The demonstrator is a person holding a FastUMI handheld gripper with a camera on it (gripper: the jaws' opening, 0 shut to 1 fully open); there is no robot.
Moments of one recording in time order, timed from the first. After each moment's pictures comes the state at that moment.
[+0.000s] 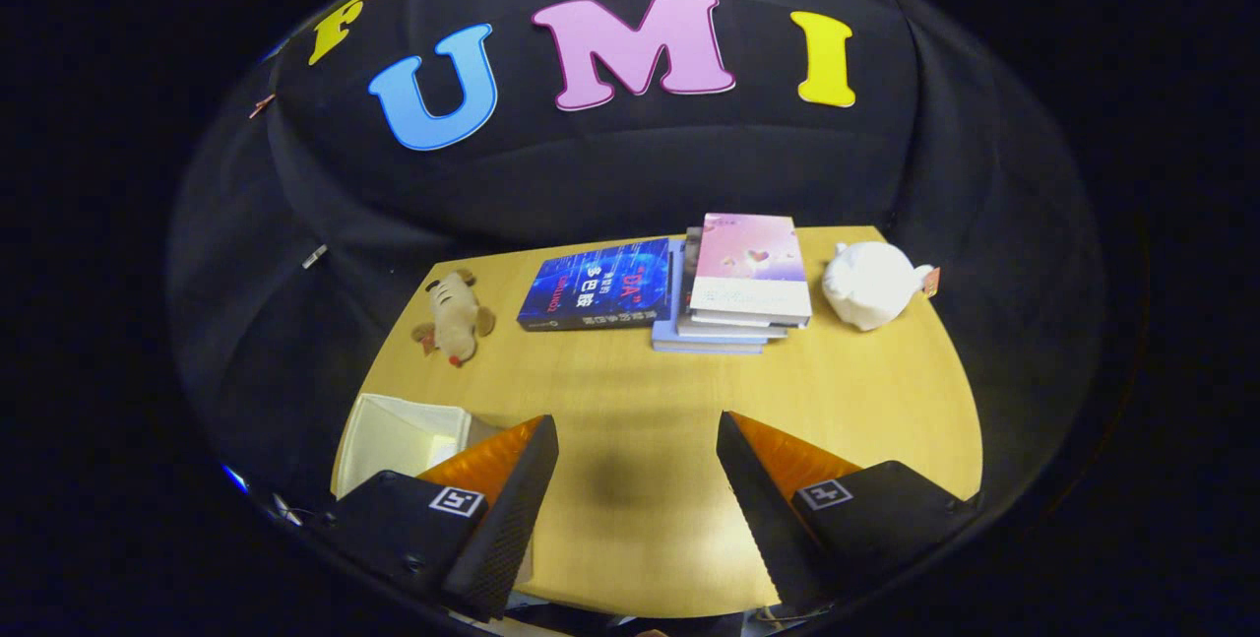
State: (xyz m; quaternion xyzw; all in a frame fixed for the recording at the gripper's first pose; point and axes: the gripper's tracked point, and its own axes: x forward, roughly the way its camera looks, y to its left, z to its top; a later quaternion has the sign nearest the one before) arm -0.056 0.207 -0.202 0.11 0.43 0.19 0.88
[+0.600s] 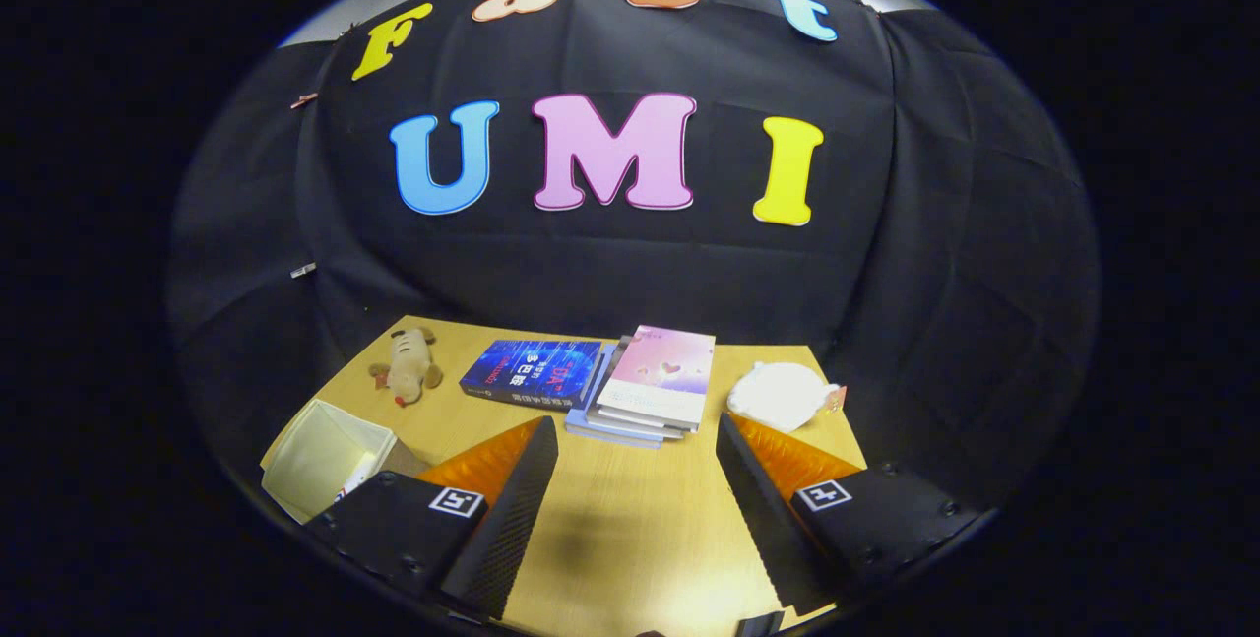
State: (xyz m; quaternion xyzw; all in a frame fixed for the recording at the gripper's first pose) arm -0.019 0.094 -0.145 0.06 0.27 0.18 0.94
